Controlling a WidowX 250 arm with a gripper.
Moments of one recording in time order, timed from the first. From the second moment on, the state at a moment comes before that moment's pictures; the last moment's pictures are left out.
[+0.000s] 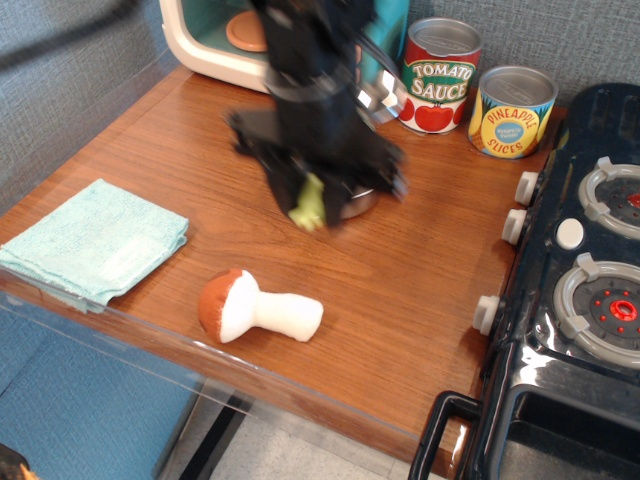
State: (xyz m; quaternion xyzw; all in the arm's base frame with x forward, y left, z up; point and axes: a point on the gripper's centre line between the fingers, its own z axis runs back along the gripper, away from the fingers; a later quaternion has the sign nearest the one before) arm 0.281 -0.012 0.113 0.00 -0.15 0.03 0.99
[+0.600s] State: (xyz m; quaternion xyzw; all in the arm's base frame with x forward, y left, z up) arm 0.338 0.130 0.064 0.08 -0.03 -0.02 1.00
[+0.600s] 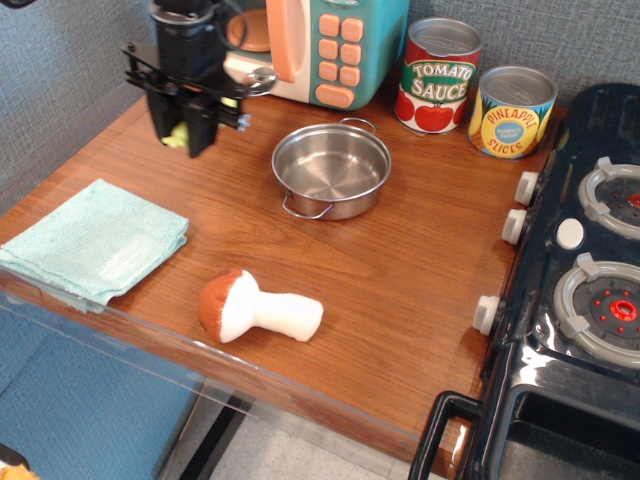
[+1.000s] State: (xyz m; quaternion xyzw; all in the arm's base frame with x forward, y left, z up) arm 0.341 0.227 0.046 0.11 0.02 -0.03 0.99
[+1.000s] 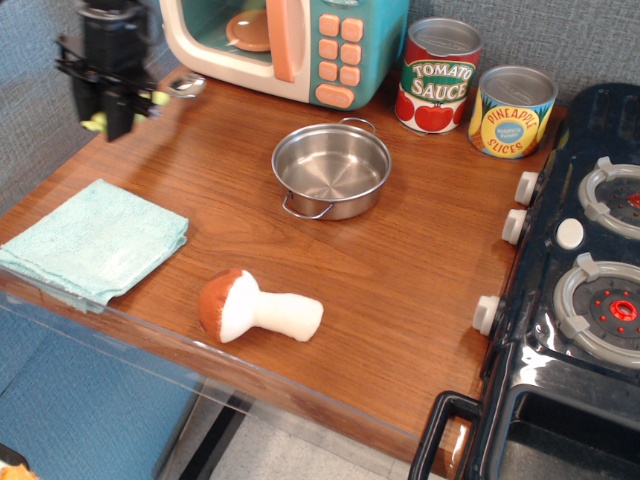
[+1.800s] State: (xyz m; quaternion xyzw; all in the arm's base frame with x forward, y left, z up) arm 0.324 0.235 0.020 0.09 0.03 -0.07 0.99
